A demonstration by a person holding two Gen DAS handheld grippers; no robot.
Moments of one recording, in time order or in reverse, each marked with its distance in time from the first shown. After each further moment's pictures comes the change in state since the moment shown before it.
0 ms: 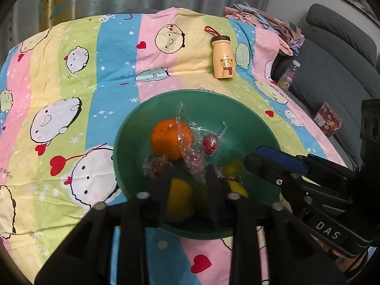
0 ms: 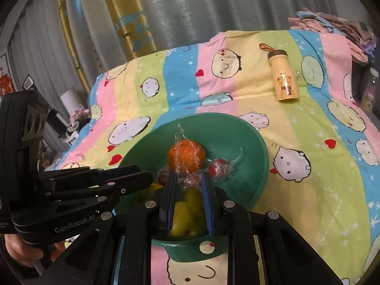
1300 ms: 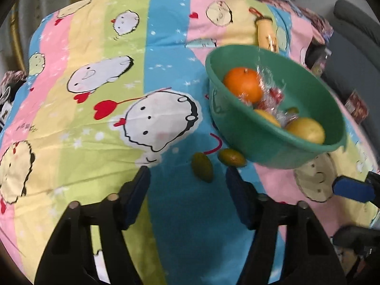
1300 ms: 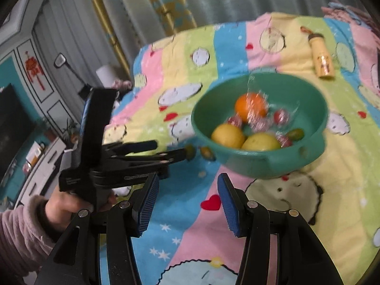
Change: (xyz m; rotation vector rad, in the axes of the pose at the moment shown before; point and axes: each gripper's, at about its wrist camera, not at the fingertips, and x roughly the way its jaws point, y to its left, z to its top) left arm 0.009 0.069 -0.071 -0.045 0.067 0.159; right arm -0.014 0.067 -0.063 -0.067 0.137 0.194
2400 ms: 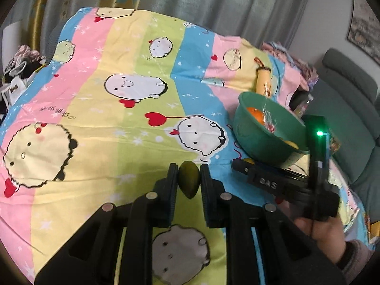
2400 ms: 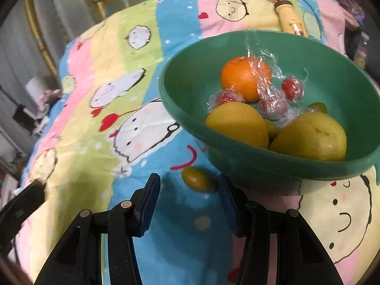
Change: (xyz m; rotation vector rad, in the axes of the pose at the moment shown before) left arm -0.086 0.108 -0.042 -0.169 -0.205 -0.183; right arm 0.122 0.013 0.029 0.235 0.035 -0.397
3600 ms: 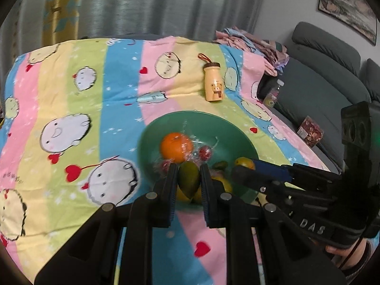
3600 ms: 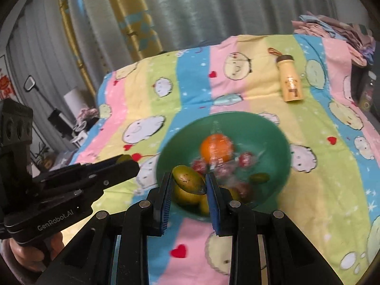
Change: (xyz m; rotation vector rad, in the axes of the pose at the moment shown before) left arm 0.061 -0.166 0.066 0.208 0.050 -0.070; right arm -0.120 -0.085 0.048 -0.124 -0.149 0.198
